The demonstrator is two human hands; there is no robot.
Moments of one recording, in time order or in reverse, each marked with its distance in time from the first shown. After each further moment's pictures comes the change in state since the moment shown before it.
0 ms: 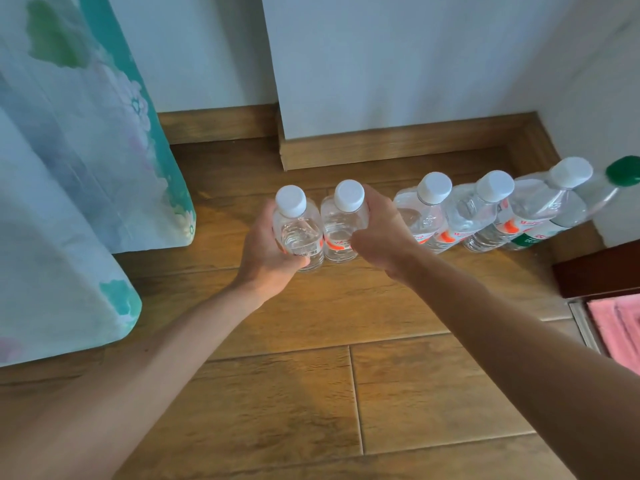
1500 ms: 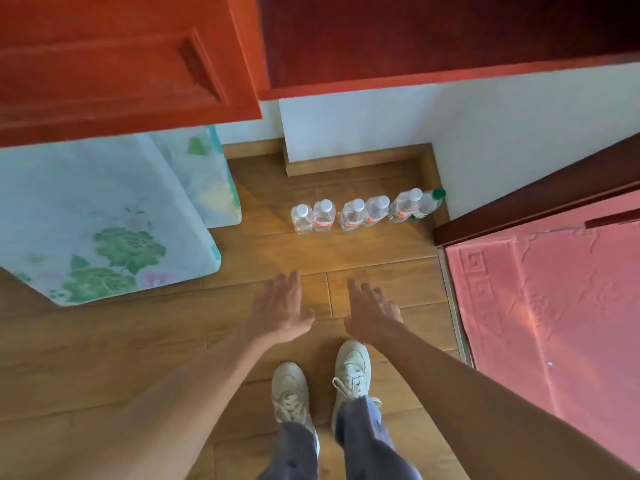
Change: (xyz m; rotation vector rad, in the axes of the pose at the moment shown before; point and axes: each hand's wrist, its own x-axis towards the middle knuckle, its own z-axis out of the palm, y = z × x) left_hand -0.232 0.263 -0.152 0.816 -0.609 -0.167; right_hand -0.319 -0.206 -0.085 -0.917 -0.364 0.316
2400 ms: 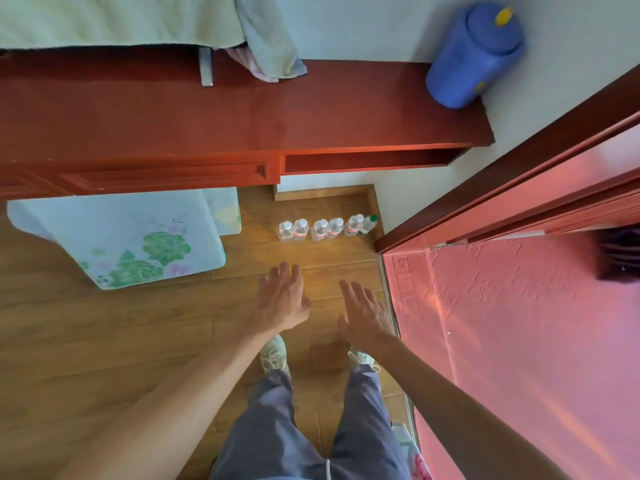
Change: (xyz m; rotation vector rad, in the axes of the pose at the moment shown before) left_hand -0.263 0.081 -0.149 0.165 0.219 0.154; right_hand -0.313 -0.012 -0.118 0.029 0.288 -0.136
